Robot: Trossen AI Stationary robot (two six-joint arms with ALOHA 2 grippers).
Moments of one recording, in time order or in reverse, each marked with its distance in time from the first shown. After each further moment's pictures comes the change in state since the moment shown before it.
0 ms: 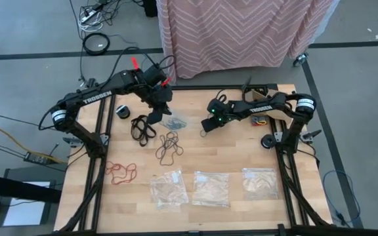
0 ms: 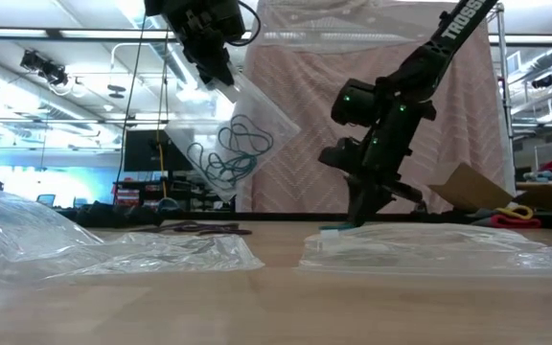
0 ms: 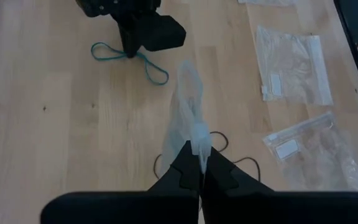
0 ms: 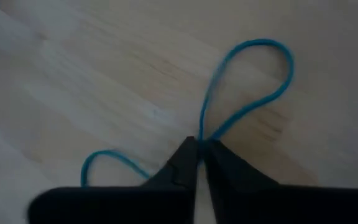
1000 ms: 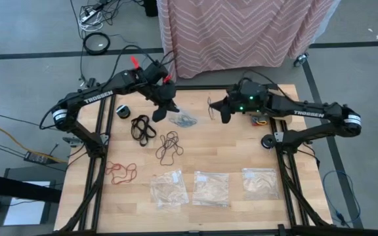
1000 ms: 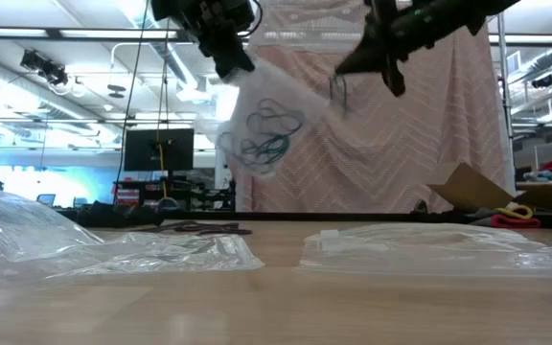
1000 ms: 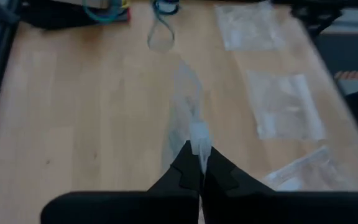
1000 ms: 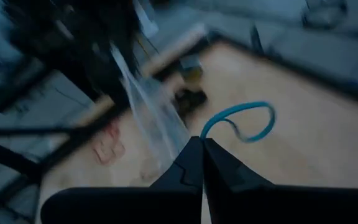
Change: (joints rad) left arm -0.005 0.013 0.000 0.175 0.100 -0.021; right arm 0.042 -0.669 -0.012 0.175 -0.072 -0.238
